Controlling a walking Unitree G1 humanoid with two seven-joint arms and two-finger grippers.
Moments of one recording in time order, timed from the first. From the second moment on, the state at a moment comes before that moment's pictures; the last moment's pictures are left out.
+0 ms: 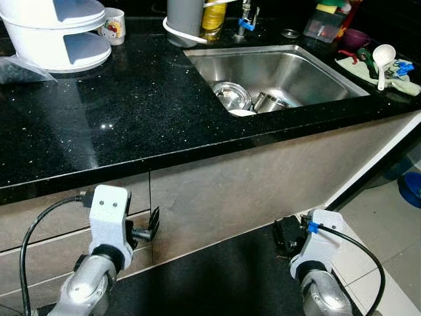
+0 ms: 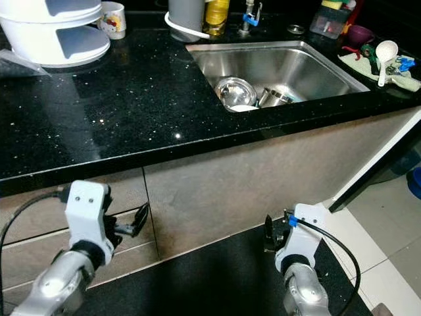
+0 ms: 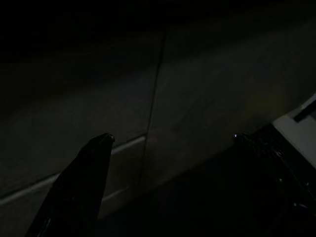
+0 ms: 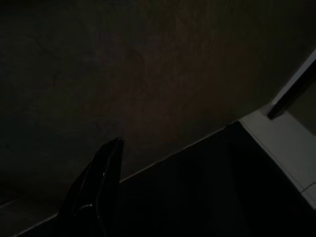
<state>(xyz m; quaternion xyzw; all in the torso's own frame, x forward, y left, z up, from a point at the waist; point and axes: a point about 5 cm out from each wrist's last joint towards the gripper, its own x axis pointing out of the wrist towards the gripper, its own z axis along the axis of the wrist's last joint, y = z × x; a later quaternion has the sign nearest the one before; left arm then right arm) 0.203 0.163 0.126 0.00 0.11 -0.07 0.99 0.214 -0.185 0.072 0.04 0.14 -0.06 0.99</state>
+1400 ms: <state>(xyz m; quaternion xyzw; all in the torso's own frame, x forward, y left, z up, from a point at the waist) 0.204 0.160 0.132 0.00 0.10 -0.07 0.99 0.228 -0.162 0.112 0.13 0.03 0.14 0.98</state>
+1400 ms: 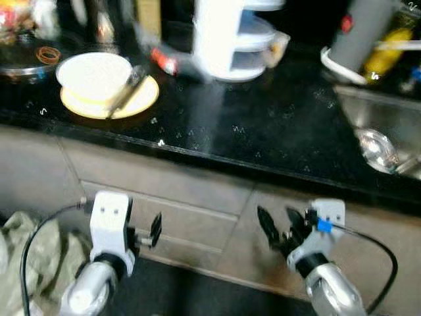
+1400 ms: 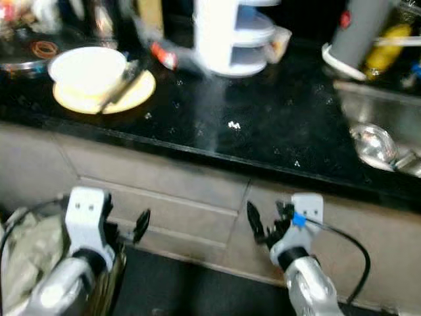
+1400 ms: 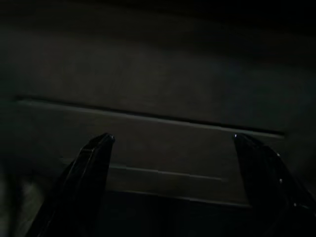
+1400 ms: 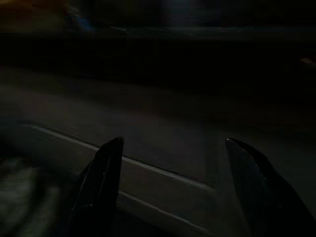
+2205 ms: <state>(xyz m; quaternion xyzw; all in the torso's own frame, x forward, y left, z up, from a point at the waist) 0.208 0.161 0.131 0.02 0.10 -0.08 0.99 0.223 -0.129 0.158 0.23 -0.02 0.37 0.90</state>
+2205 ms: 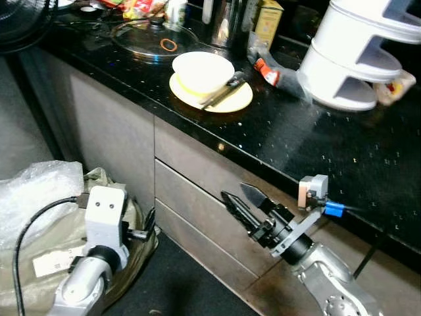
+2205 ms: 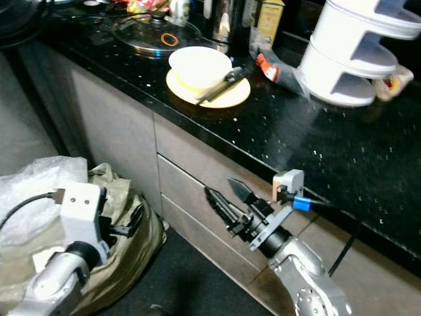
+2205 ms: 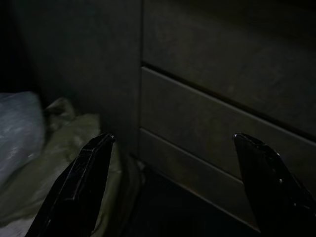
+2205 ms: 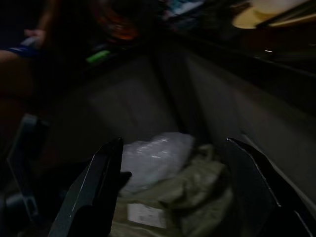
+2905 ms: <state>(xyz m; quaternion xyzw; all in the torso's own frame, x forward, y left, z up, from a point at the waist) 0.214 0.157 0.140 0.02 0.06 -0.09 0.99 0.230 -0.119 0.178 0.28 -0.03 0.41 0.87</state>
